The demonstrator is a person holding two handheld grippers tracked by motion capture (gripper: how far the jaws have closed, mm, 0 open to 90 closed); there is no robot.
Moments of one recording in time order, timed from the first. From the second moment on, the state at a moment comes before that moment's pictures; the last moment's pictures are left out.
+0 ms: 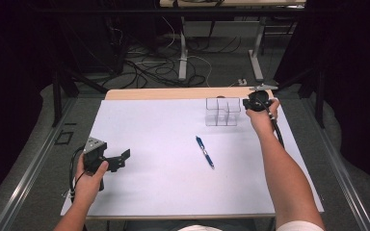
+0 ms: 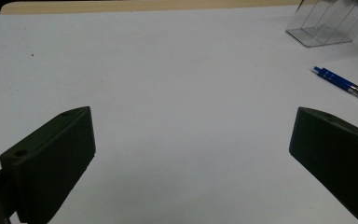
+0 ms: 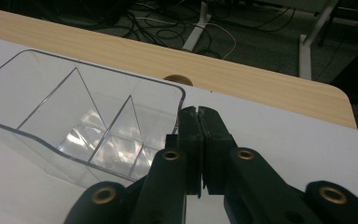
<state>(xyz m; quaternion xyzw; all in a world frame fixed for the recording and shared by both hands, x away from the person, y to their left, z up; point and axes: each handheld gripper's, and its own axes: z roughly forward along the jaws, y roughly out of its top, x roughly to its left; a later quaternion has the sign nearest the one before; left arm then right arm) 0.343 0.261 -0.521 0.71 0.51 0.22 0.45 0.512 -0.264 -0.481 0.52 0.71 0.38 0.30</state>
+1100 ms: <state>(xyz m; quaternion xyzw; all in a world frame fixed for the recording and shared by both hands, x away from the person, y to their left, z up) 0.341 0.263 -0.523 0.70 0.52 0.21 0.44 0.533 -0.262 -0.508 0.50 0.73 0.37 0.30</state>
